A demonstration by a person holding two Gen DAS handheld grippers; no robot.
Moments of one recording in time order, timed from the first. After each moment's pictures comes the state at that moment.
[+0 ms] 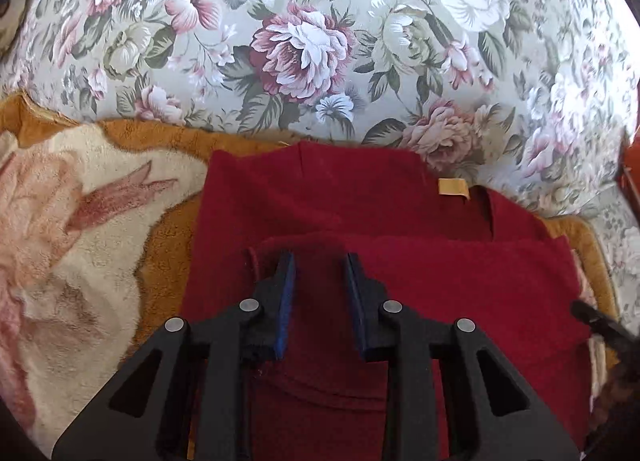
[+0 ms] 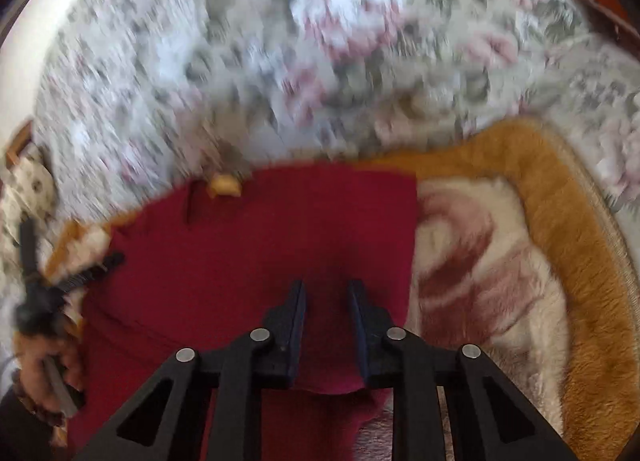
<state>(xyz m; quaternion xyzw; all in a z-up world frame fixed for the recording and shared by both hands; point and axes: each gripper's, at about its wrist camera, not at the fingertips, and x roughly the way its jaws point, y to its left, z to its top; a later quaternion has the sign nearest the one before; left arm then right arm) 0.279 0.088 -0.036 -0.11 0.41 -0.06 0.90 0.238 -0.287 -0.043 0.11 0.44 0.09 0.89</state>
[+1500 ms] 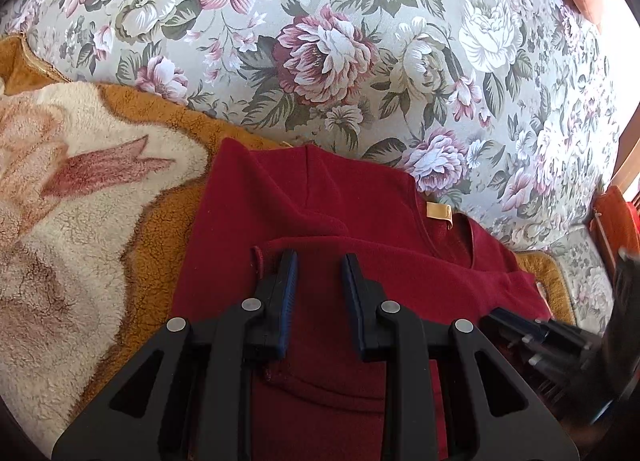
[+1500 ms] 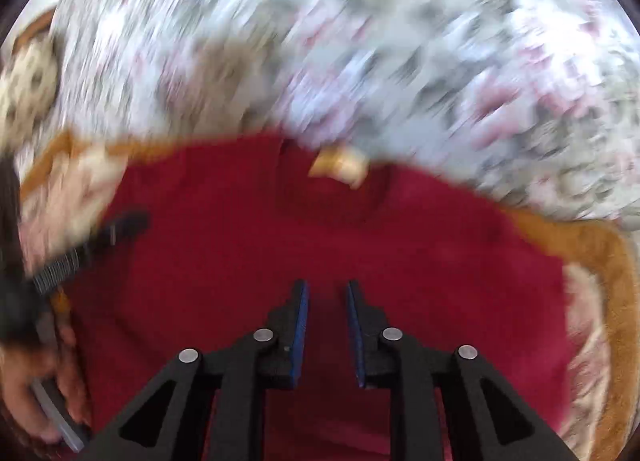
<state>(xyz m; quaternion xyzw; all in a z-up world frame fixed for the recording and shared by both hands) 0.275 0.111 -0.049 -0.20 0.39 -0.10 0.89 0.267 -0.095 -0.025 -0.06 0.47 0.13 0.87</state>
